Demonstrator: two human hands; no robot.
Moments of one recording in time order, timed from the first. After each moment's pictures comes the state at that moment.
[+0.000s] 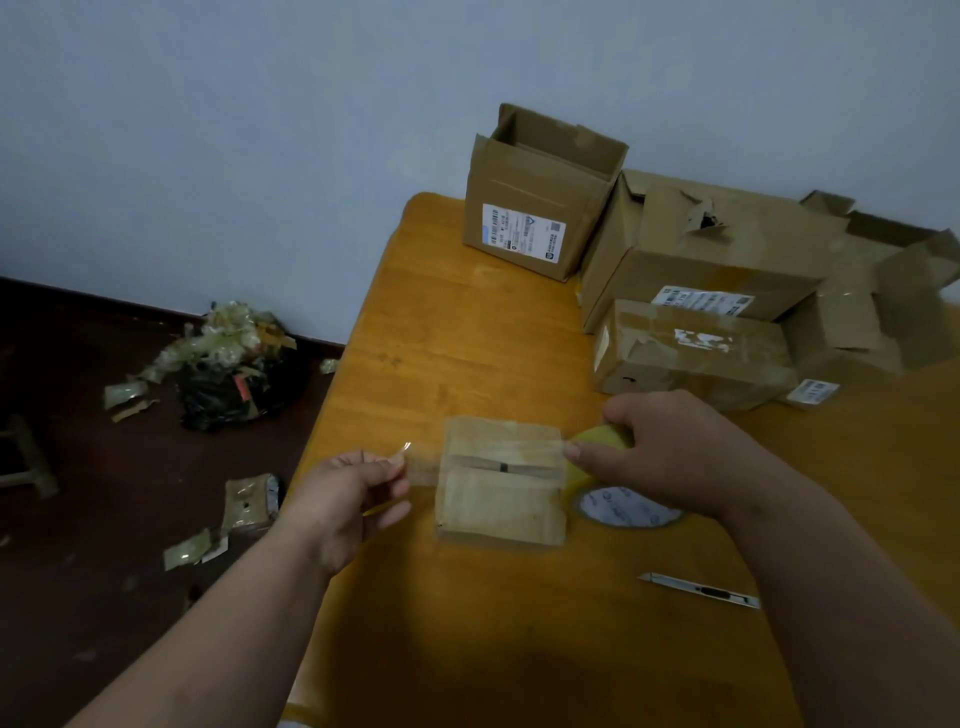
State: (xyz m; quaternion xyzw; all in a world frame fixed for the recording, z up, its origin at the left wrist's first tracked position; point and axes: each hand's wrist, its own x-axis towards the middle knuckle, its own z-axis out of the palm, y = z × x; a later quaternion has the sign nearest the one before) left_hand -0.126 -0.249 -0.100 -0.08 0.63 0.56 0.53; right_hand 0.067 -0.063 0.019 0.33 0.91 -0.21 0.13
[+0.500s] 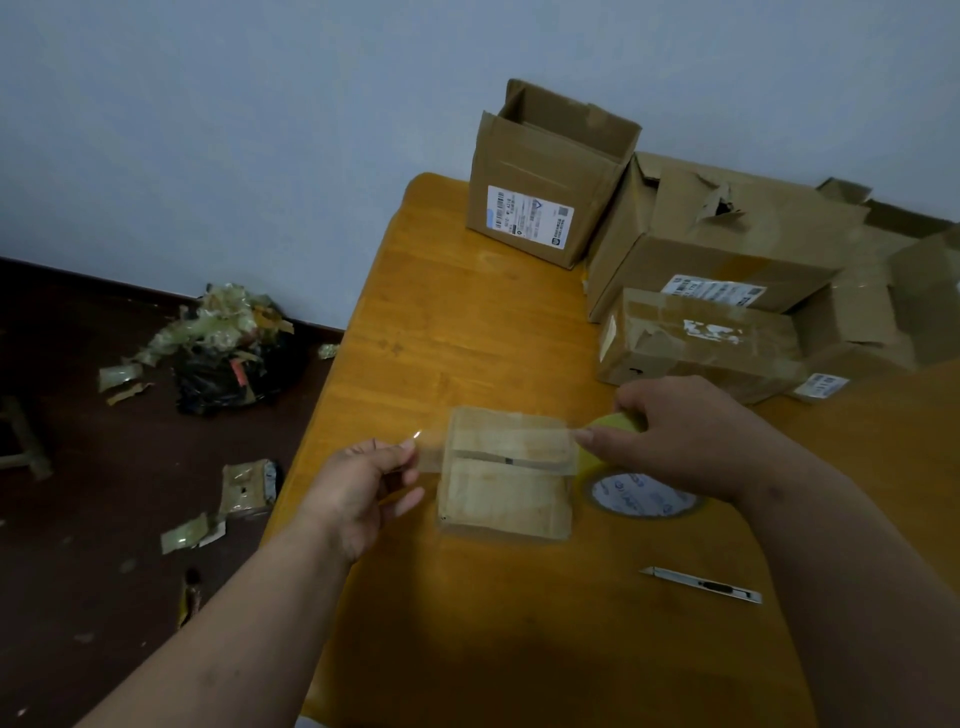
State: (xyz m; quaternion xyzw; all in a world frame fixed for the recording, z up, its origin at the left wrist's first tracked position) left_hand -0.124 -0.237 -0.120 -0.11 0.61 0.58 0.53; right_hand 0.061 -0.053 0.019 0.35 0.90 -0.21 0.16
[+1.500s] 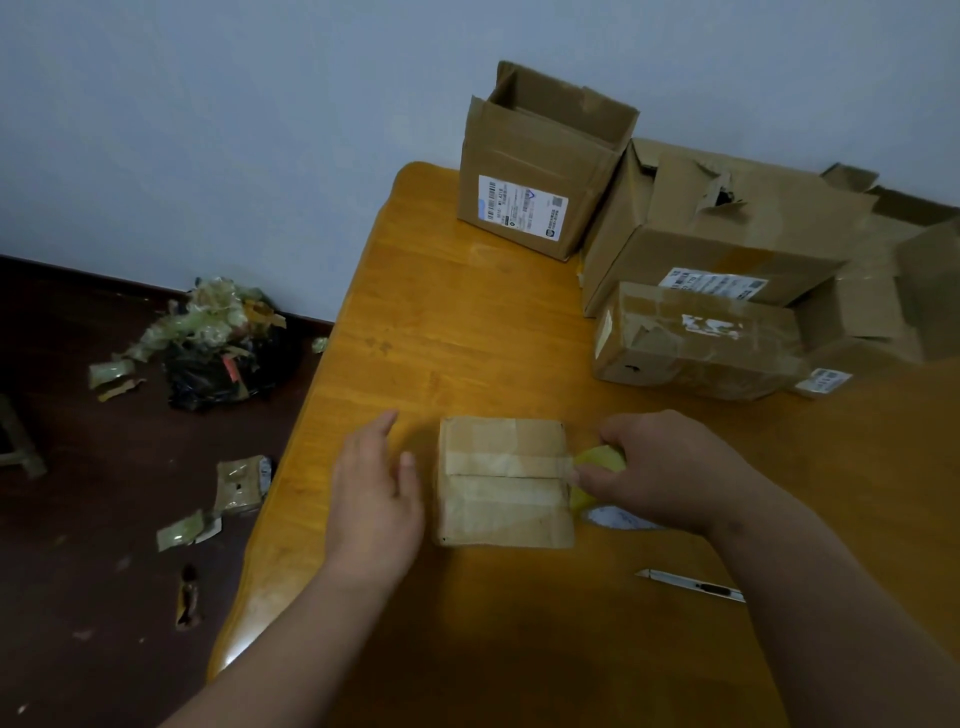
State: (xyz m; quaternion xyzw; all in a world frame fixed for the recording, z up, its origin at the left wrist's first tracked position) left_hand -0.084 -0.236 -0.118 0.27 0.85 0.41 0.19; right_hand 0.071 -0.051 -0.018 0.34 0.90 -0.18 0.20
